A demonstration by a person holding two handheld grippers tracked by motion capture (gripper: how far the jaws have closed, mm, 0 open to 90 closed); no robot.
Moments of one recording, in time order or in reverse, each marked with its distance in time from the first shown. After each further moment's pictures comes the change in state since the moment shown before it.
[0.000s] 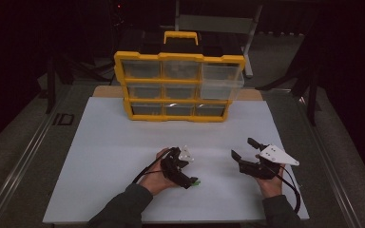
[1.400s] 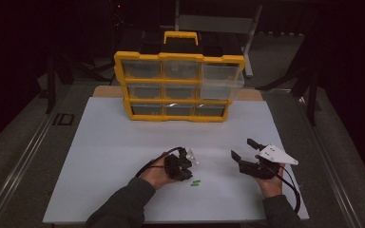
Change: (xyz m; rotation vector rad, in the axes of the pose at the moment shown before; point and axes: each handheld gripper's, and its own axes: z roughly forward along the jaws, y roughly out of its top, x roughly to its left) left arm 0.004 0.013 0.001 0.191 -0.093 0.143; right arm -0.001 -0.002 0.002 0.022 0.004 -0.006
